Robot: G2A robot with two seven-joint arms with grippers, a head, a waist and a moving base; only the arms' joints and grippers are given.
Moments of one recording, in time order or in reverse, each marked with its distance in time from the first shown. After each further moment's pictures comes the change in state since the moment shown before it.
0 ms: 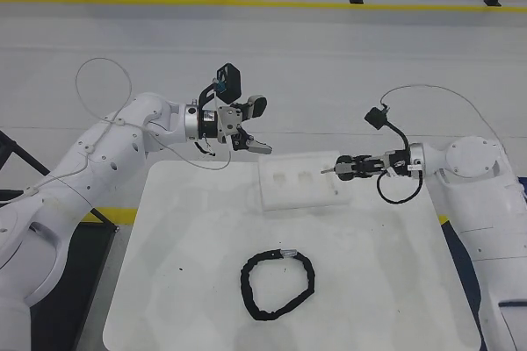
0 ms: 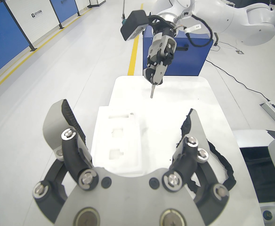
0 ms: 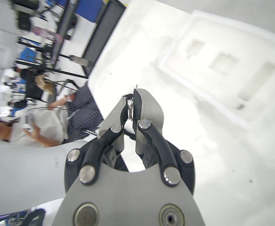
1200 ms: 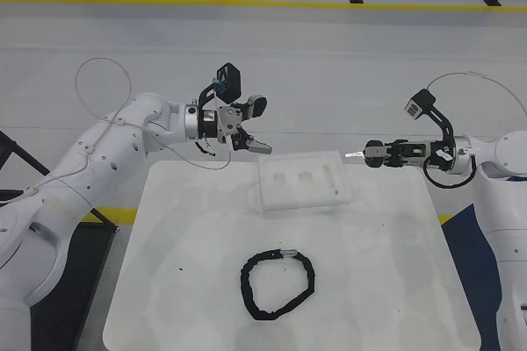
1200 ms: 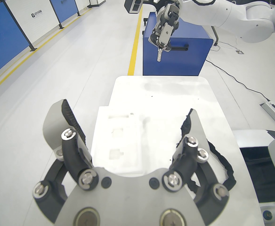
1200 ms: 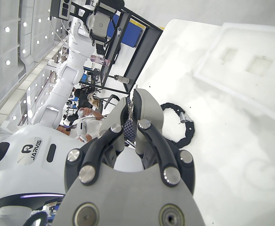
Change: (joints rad) left arm 0.000 0.000 0.000 0.000 0.000 0.000 0.000; right arm -0.007 0.058 0.109 0.027 0.146 0.122 0.058
